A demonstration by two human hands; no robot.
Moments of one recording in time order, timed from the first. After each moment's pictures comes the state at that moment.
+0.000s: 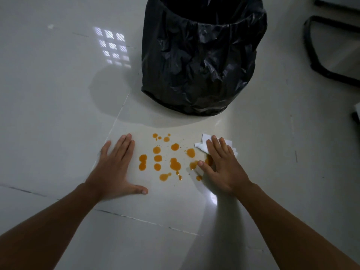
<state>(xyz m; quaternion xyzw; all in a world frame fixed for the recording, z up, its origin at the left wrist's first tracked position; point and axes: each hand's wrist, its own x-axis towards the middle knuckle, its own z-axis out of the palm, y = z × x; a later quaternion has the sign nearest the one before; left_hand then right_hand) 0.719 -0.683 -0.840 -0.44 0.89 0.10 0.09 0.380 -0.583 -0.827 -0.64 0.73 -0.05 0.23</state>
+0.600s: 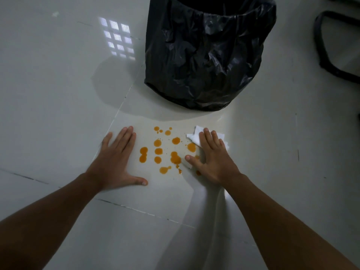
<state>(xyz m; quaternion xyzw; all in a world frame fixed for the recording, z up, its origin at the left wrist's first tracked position) 0.717 -0.682 -0.838 -0.43 0.89 0.09 0.10 0.400 -0.603 -0.830 -0.65 0.72 -0.05 0.25</state>
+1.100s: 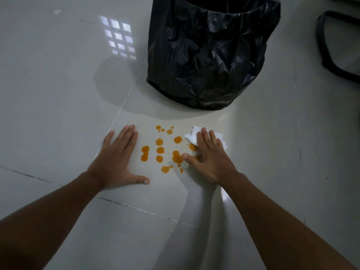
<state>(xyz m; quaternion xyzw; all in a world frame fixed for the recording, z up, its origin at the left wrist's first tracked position) 0.719 -0.682 -0.840 -0.44 0.89 0.08 0.09 0.414 -0.606 -0.827 -0.65 0.71 -0.03 0.26</state>
